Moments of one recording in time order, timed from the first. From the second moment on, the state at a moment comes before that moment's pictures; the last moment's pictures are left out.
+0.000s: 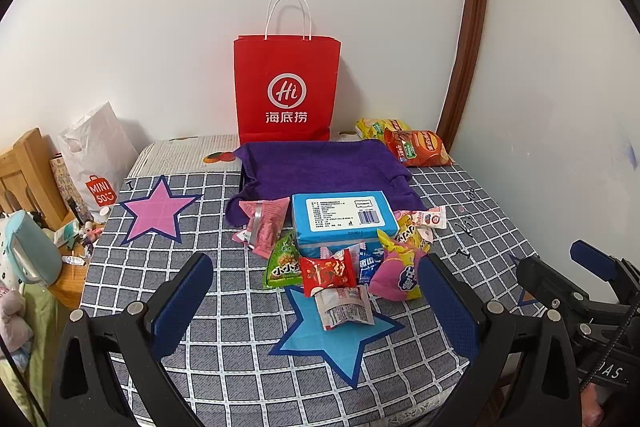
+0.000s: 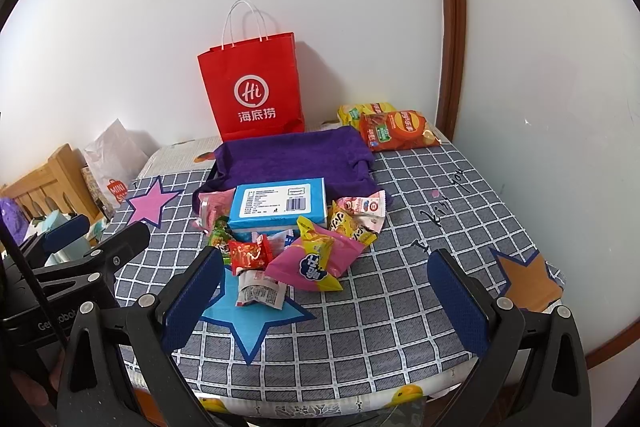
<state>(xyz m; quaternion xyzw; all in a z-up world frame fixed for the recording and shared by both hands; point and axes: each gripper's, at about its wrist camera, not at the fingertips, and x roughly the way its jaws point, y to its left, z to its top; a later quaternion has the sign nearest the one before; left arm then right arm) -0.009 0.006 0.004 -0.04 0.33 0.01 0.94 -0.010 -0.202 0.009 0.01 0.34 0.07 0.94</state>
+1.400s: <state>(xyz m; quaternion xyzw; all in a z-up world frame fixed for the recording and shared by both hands) -0.002 0.018 -0.021 -0.06 0.34 0.00 0.94 -0.004 -0.192 -0.009 0.00 0.36 0.07 0.93</state>
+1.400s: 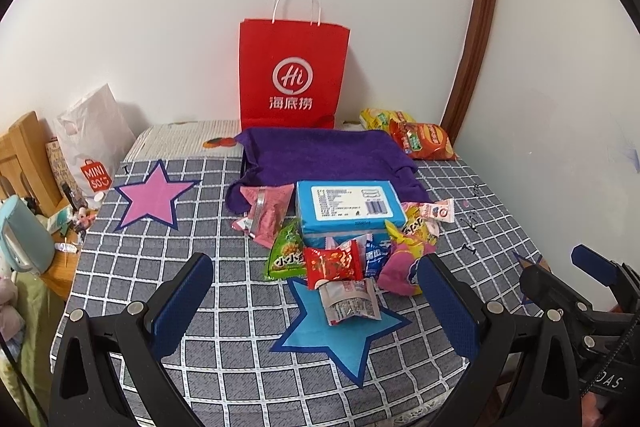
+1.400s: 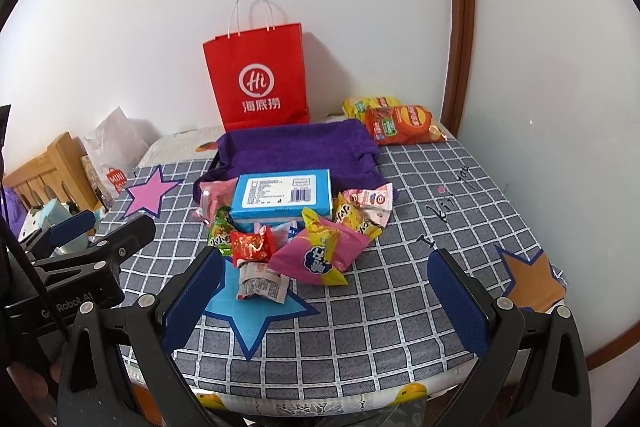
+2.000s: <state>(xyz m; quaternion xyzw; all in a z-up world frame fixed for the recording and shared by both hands) 0.041 0.058 -0.105 -0.10 0.42 0.02 0.90 0.049 -0.173 -0.088 -0.03 0.45 0.05 0.89</state>
